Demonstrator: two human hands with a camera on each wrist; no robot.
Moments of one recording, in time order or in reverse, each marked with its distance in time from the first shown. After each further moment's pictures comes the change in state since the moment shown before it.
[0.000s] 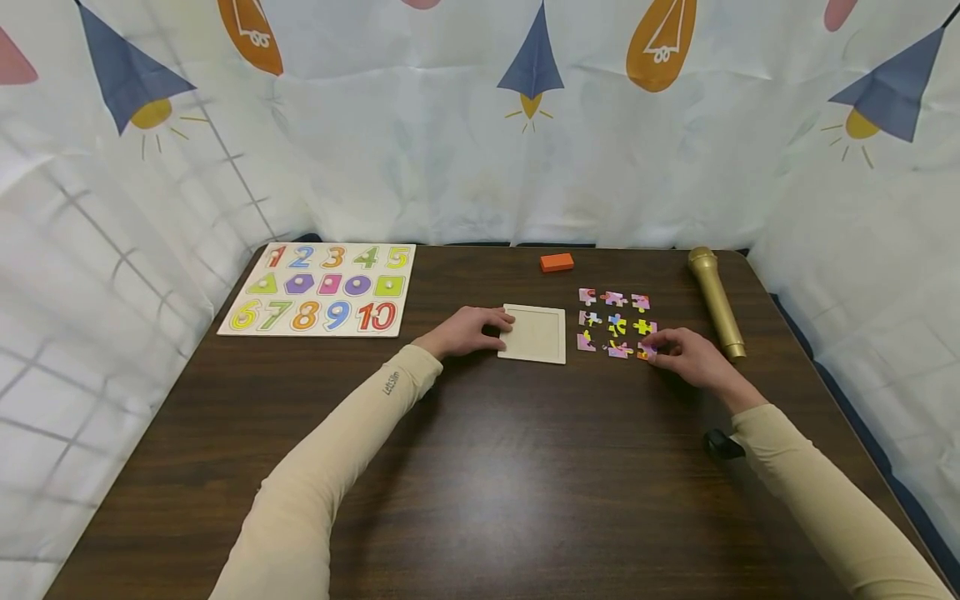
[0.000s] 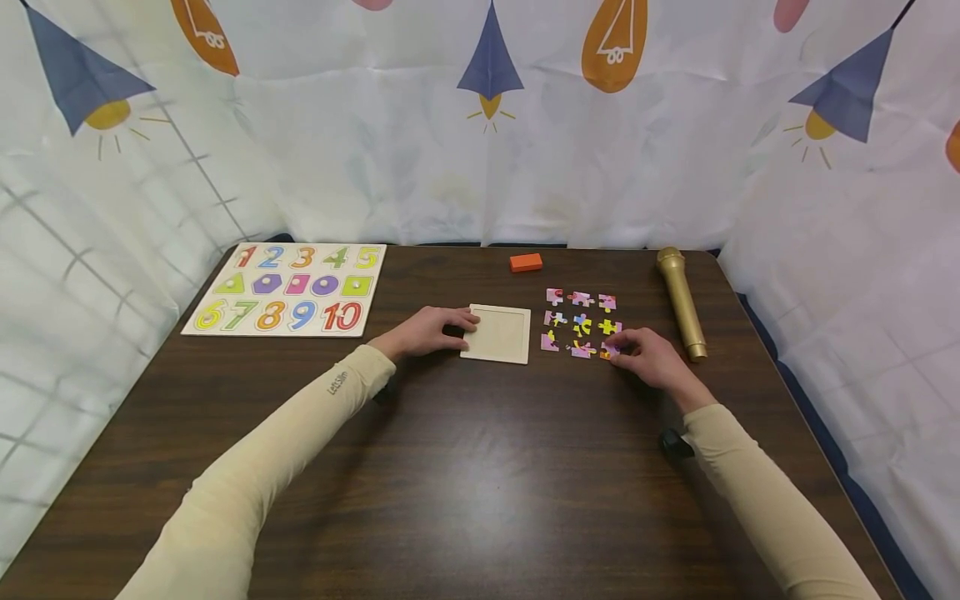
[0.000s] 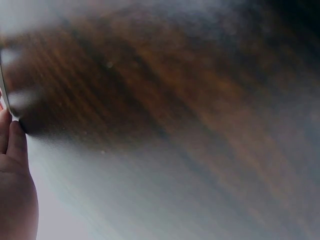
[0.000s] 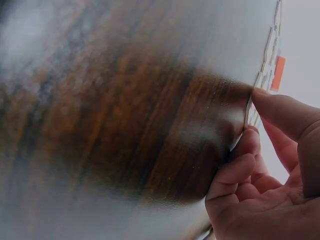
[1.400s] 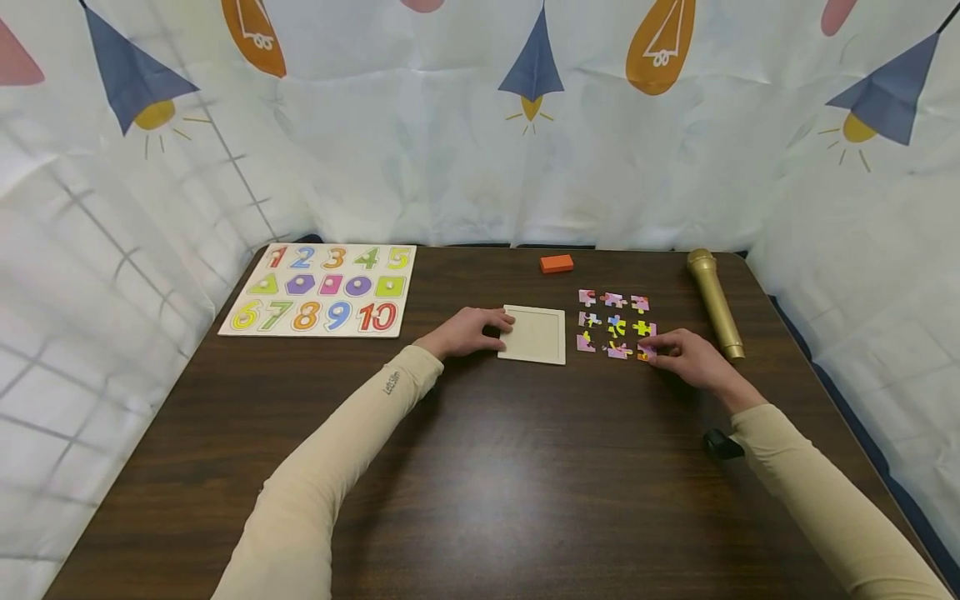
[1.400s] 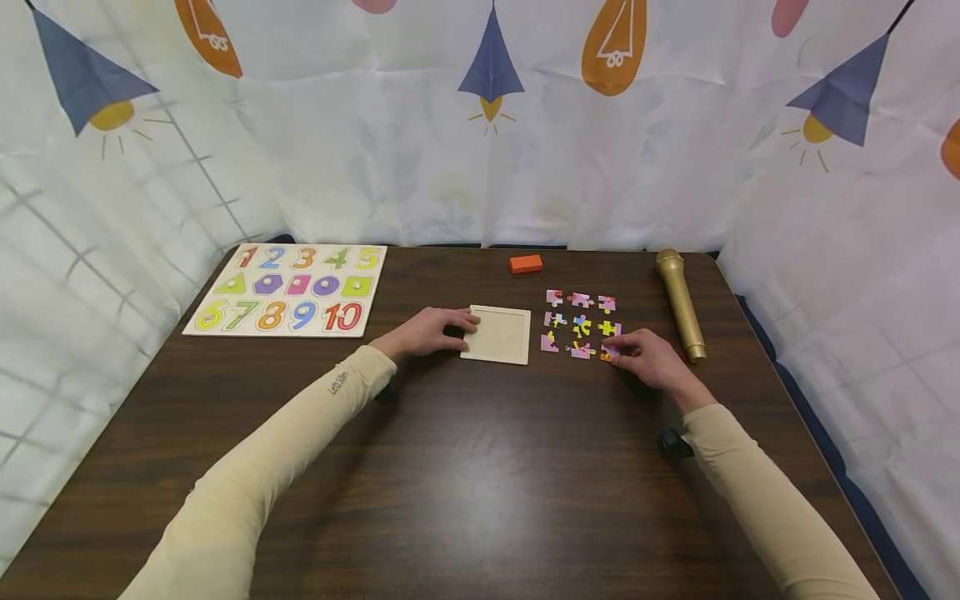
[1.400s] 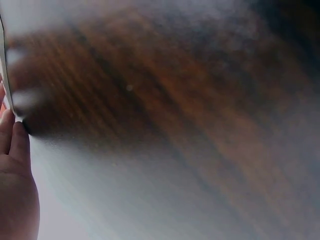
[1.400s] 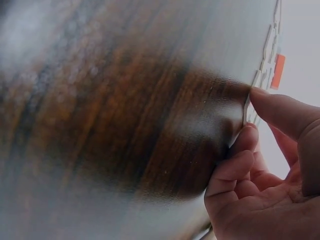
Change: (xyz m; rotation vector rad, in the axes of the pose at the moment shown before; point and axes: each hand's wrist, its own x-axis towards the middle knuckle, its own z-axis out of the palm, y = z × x) left_hand -0.001 0.004 -0.001 -0.010 -0.006 -0.011; right_hand -0.001 -0.003 -0.003 -0.043 -0.013 -0.021
